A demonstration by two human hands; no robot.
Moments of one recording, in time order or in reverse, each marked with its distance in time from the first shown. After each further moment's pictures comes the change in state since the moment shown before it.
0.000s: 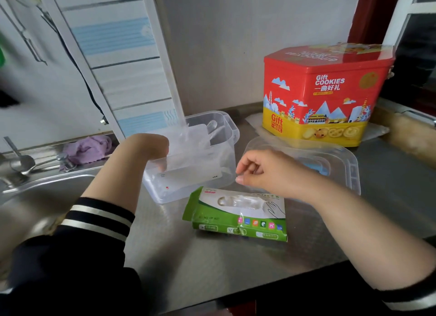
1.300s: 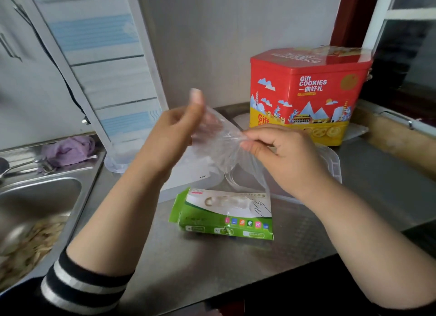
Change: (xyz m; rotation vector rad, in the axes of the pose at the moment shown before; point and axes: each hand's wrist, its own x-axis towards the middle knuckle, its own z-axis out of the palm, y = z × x) left_hand -0.096 0.086 -0.005 -1.423 0.508 0.583; right_hand -0.025 -0.012 -0.020 -0.014 0.608 -0.445
